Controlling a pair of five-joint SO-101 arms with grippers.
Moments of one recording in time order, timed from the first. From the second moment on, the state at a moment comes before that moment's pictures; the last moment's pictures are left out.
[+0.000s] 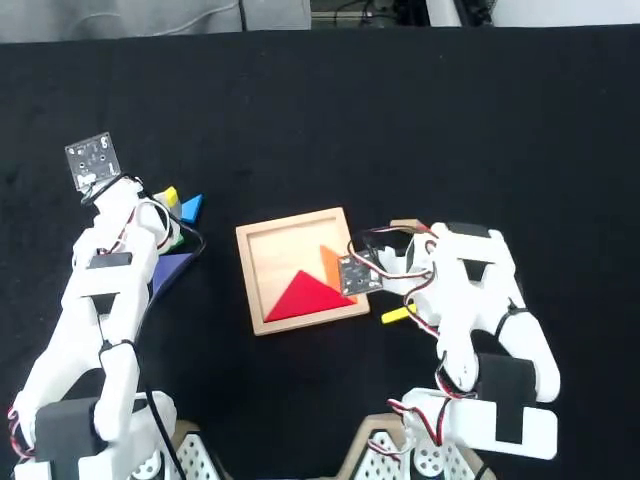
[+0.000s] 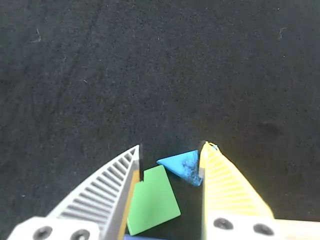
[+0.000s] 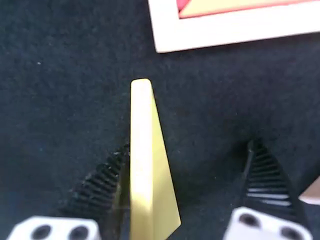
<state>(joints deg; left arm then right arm) -12.8 -18.9 59.9 8.7 11.9 8.0 -6.2 49.1 58.9 102.1</state>
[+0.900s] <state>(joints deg) -12.8 -18.4 59.6 8.7 11.9 10.4 -15.1 48.6 61.6 99.7</state>
